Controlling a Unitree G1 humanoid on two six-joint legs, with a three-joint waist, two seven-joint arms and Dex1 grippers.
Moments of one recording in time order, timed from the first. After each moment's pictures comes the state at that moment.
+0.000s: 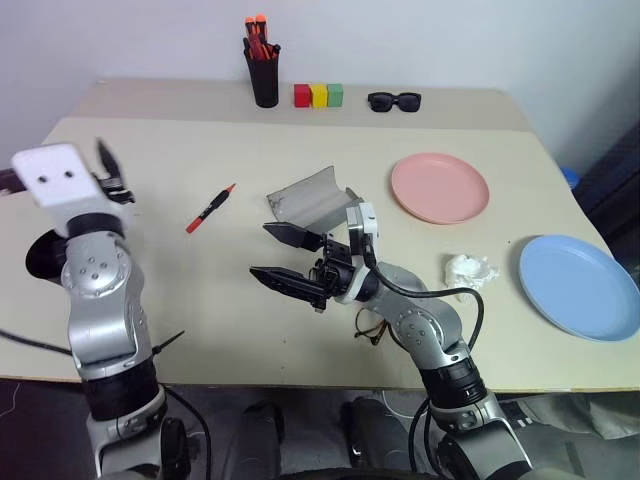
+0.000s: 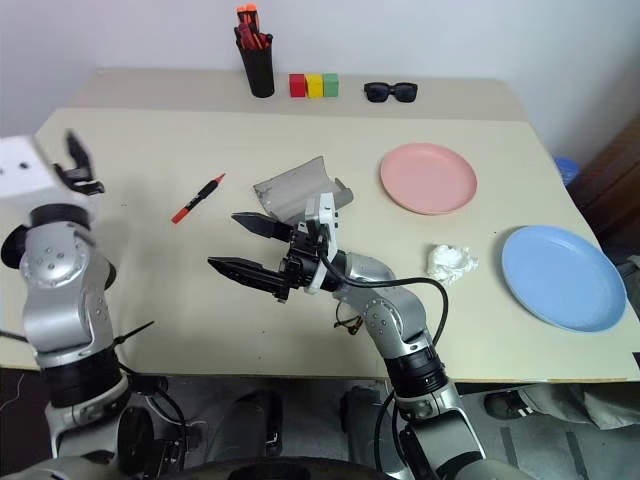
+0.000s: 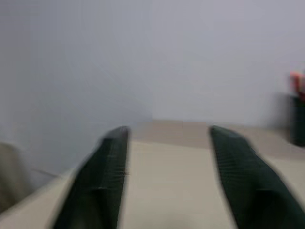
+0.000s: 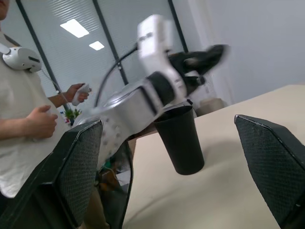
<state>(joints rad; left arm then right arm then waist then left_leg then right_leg) -0.45 0.32 0.33 -0.33 -0.03 0.65 0.09 -0.40 -0.05 0.21 -0.11 0.63 0.40 0.93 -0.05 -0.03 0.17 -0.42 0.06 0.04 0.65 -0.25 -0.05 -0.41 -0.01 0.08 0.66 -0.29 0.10</state>
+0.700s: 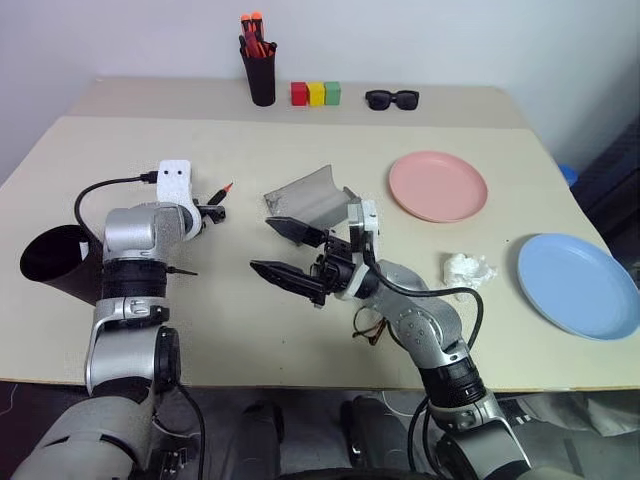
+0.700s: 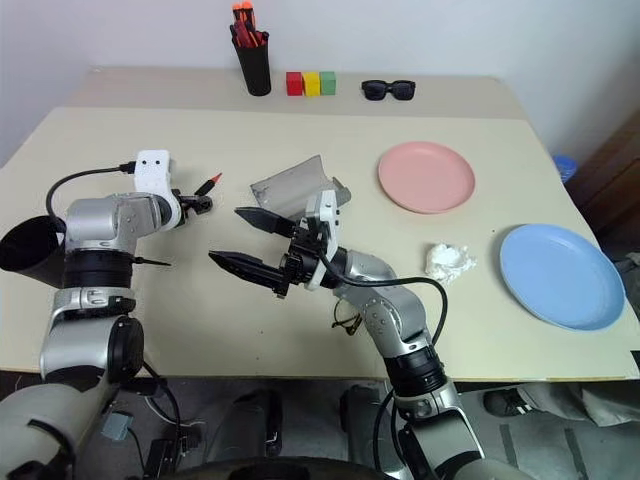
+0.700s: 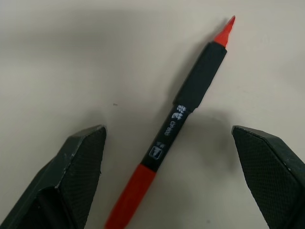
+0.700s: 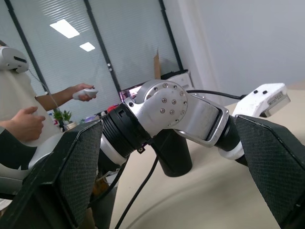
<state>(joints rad) -0.88 0.43 0.20 0.49 -0.14 1.02 -0.20 -0.40 -0.04 0.21 -0.11 0.61 0.38 0.90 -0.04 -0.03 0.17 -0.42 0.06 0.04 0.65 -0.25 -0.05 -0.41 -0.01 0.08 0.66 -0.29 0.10</state>
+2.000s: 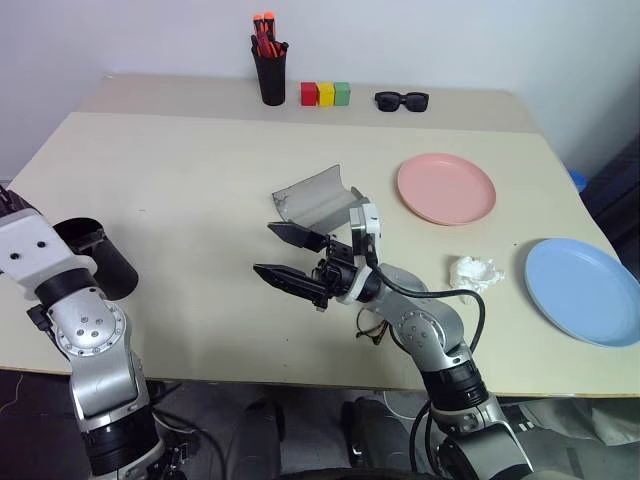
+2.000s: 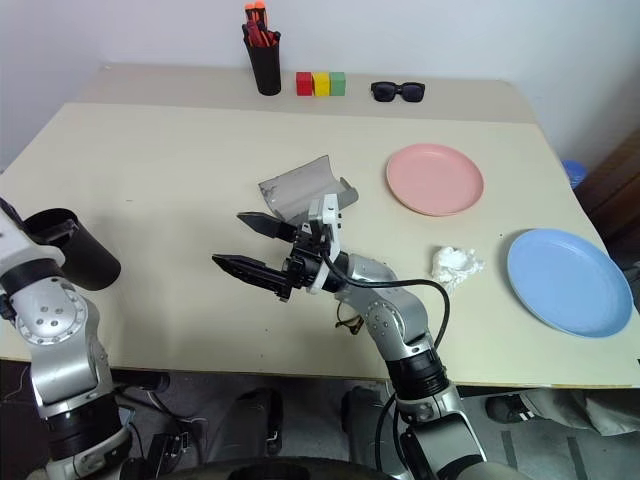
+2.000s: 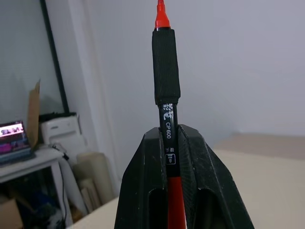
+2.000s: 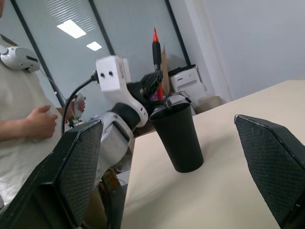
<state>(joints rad) -0.12 0.17 0.48 -0.39 0.14 0.08 0.33 -0.38 -0.05 0.21 -0.11 0.63 0.41 0.91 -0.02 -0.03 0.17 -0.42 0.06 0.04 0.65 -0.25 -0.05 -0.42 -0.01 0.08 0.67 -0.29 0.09</state>
